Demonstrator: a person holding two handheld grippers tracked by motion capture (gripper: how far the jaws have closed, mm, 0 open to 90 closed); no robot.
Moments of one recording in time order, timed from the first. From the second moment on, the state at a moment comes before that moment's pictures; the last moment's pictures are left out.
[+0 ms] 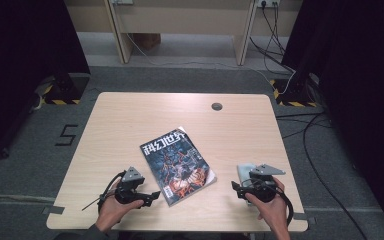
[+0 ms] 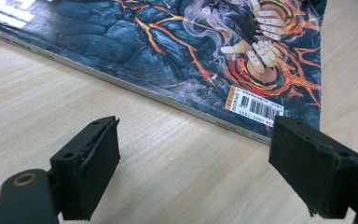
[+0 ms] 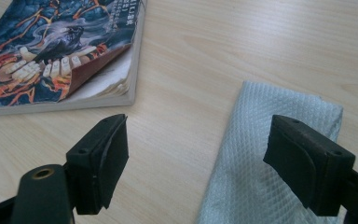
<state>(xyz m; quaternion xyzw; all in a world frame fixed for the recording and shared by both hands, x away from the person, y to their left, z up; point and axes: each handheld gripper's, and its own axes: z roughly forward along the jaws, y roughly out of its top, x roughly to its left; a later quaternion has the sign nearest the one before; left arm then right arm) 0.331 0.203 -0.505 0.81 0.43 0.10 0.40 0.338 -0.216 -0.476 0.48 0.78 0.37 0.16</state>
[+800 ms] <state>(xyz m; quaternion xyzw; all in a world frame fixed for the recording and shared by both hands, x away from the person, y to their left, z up) 0.349 0.186 -0.512 0.80 0.44 0.08 0.39 0.371 -0.152 -0.468 0.43 0.82 0.35 0.16</state>
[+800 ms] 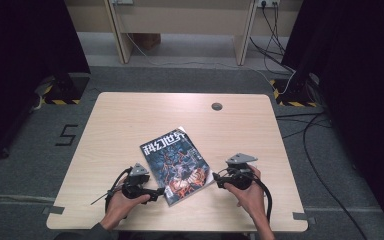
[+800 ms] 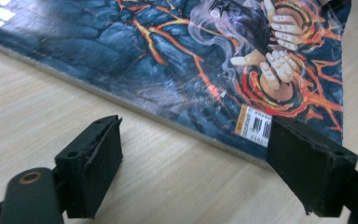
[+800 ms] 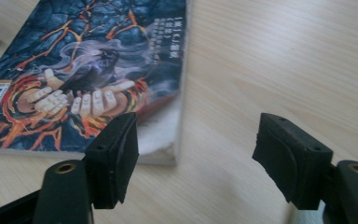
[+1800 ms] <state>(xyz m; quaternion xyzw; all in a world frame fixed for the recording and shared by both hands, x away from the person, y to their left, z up) 0.378 0.155 -0.512 0.82 0.41 0.11 0.38 0.349 -0.131 -0.484 0.40 0.86 0.32 0.06</state>
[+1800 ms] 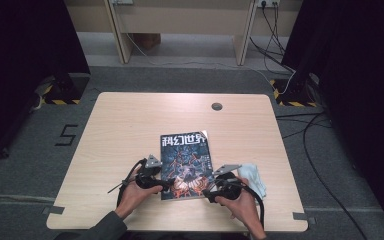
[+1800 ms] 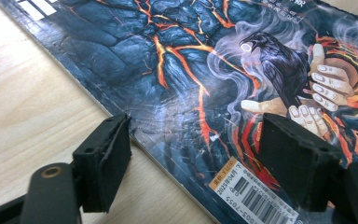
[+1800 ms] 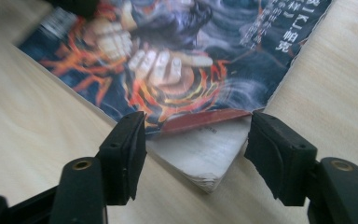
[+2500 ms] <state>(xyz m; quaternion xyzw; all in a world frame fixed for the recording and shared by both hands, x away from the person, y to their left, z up) 0.367 0.126 -0.509 0.84 0.37 0.14 0.37 0.366 -0.136 -0.490 0.42 0.85 0.29 0.12</state>
